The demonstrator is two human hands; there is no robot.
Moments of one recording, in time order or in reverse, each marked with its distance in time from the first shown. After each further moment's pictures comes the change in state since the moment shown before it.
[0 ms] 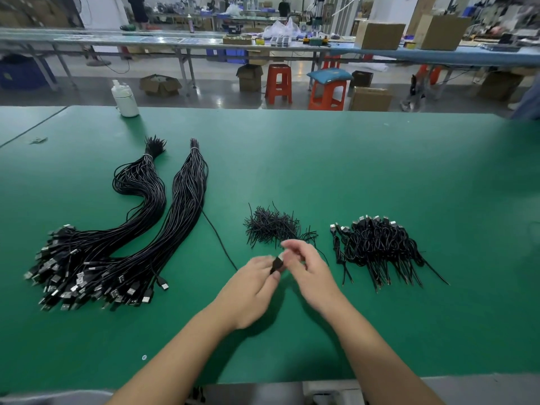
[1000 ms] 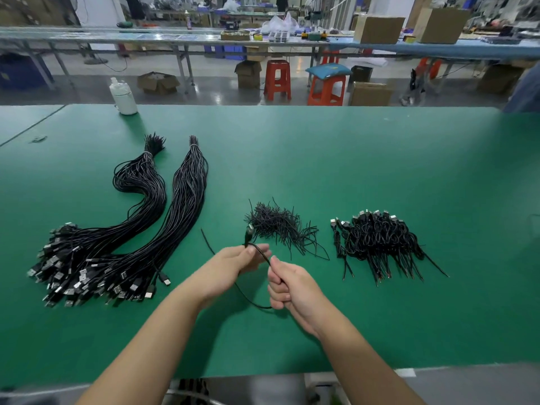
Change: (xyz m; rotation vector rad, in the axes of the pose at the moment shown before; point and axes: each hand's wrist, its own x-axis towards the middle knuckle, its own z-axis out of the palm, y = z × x) left_hand 0.001 -0.014 -0.041 -0.780 -0.075 -0.382; right_hand -0.019 0.001 0.032 0.540 -0.246 0.268
